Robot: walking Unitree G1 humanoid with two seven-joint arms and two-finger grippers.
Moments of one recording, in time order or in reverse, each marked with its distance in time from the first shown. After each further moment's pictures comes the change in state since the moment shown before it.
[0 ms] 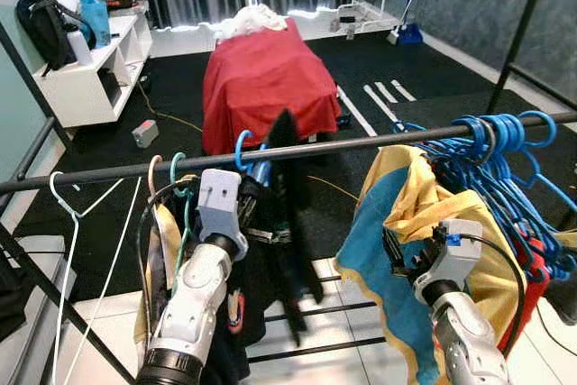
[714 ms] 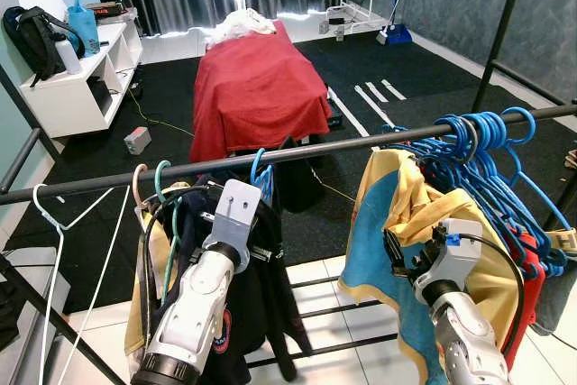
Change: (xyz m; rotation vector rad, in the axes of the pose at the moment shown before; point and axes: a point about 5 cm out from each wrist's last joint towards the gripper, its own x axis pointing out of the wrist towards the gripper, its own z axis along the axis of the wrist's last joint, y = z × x) left arm -0.005 -0.005 -0.012 0.216 0.132 -0.025; right arm 0.000 -0.001 -0.001 -0.005 0.005 -0.009
